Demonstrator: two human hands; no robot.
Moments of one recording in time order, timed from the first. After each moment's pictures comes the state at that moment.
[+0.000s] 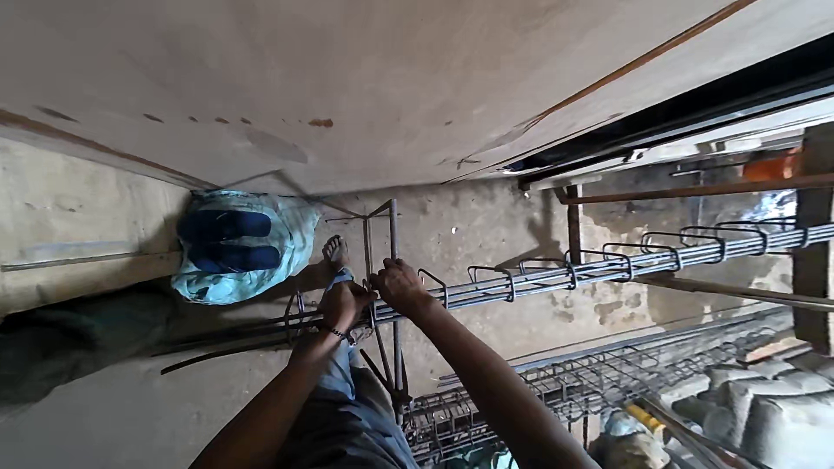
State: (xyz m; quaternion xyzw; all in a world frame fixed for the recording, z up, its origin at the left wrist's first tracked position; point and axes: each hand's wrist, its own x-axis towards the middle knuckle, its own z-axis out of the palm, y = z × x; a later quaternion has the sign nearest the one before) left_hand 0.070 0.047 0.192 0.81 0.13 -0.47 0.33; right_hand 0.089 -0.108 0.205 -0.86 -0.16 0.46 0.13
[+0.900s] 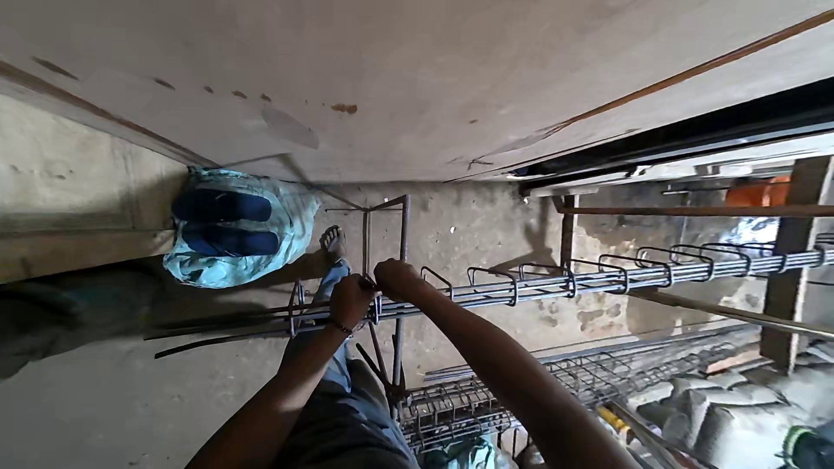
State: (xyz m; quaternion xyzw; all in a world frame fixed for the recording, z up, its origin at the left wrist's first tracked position) left_hand 0.068 0.051 0.184 0.79 0.12 -0.48 0.35; right_hand 0.120 -0.079 0.204 -0.78 -0.07 0.62 0.08
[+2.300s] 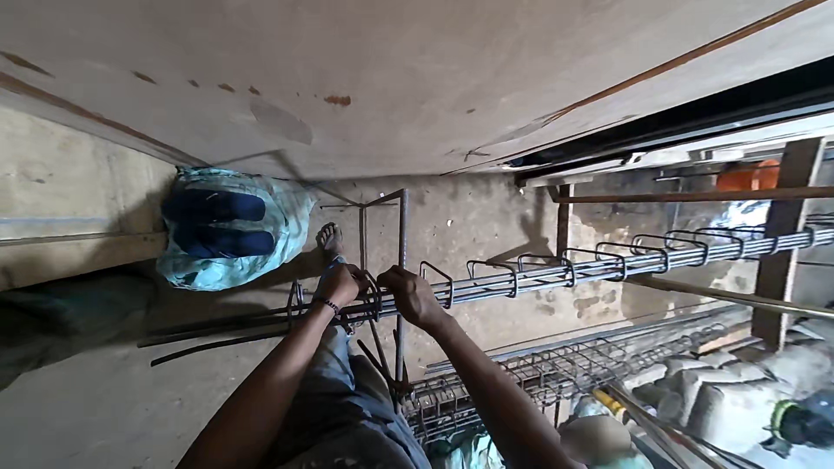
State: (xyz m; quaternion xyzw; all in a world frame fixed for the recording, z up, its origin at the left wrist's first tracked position) left_hand 0.093 0.069 0.160 0.76 0.07 -0.55 0.34; right_hand 0.043 -0.116 0.203 -0.88 -0.04 0.33 0.34
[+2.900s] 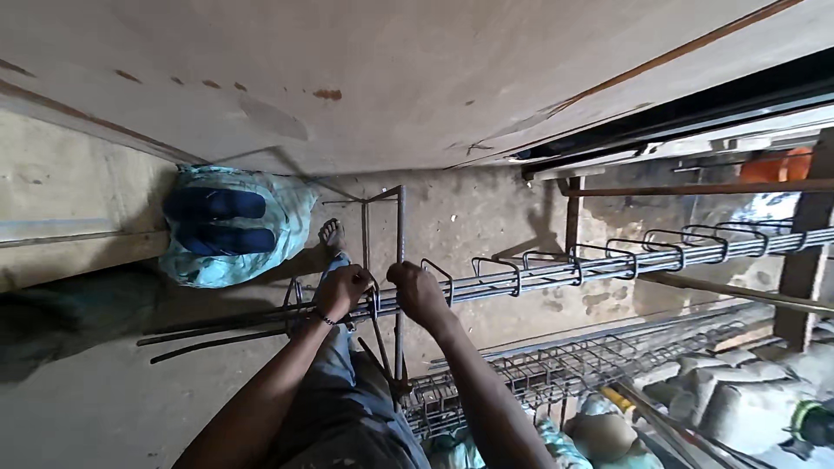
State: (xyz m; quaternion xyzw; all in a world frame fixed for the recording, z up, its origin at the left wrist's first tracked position) left_hand 0.079 0.065 0.168 0.79 0.02 -0.48 0.37; right_hand 0.072 -0.114 0.237 -0.87 0.05 0.44 0.23
